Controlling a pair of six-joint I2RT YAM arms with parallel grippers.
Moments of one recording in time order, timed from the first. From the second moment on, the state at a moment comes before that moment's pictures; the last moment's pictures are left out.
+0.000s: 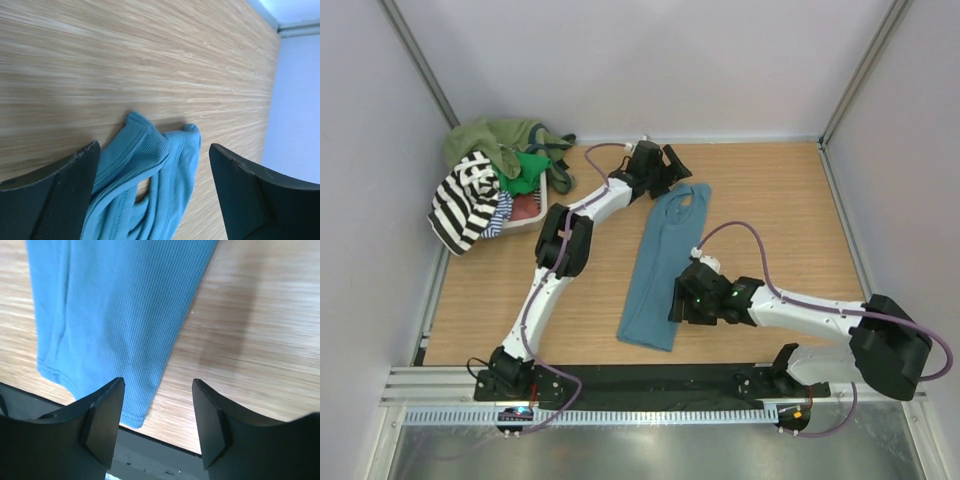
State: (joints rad) left arm -0.53 2.61 2.22 -0.15 0.12 -0.99; right arm 0.92 1.26 0.59 -0.37 0.06 0.94
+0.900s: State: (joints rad) left arm -0.45 1.65 1.04 -0.20 0.10 -0.74; right arm 0.27 1.78 1.05 -0.25 -0.11 0.67
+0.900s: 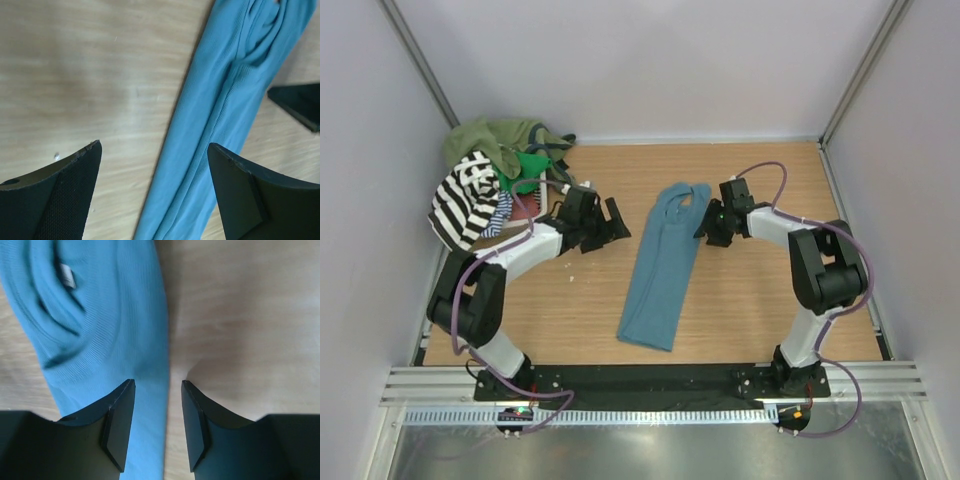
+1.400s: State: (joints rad) left arm -0.45 1.27 0.69 -0.16 0.10 -0.71; right arm 0.25 2.14 1.48 -0.24 -0.19 0.69
